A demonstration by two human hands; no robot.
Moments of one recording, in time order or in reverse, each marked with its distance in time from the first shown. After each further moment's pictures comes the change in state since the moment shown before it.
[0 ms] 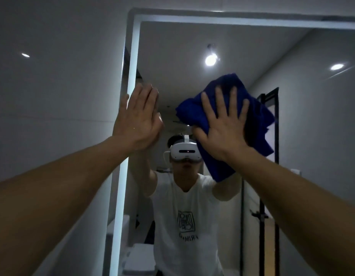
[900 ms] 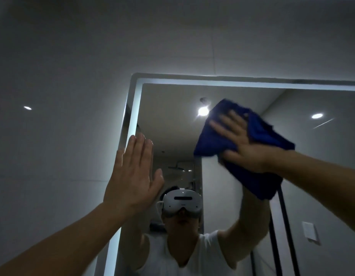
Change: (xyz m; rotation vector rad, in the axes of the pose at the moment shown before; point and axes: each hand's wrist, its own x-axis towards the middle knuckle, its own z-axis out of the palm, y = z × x) left_hand 0.007 -0.013 0.028 -0.065 0.144 0.005; right_hand 0.087 0.087 -0.031 0.083 -0.102 -0.344
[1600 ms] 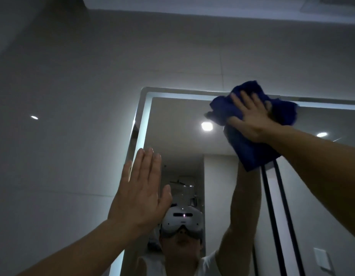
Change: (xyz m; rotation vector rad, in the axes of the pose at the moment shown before) left_hand 0.001 -0.002 0.004 0.059 0.074 0.051; right_hand 0.082 0.030 -0.046 0.032 0.095 0.365
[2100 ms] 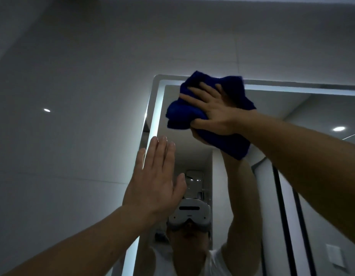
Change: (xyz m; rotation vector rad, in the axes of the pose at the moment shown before) left_hand 0.001 0.001 -0.004 0.019 -0.021 -0.009; right_hand 0.018 -0.101 0.019 -0.162 0.040 -0.516
